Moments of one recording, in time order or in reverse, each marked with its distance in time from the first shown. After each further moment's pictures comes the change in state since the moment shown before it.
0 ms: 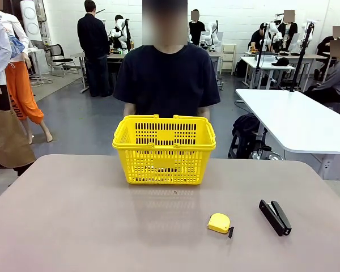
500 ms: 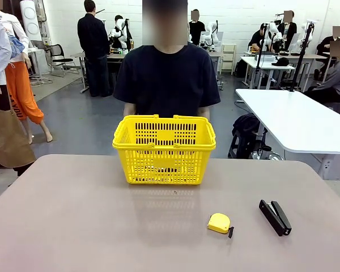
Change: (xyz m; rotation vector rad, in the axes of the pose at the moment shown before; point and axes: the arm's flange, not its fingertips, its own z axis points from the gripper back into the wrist) left arm 0.003 -0.001 -0.001 0.025 0.031 0.011; right arm 0.000 0.000 0.000 0.000 0.000 0.000
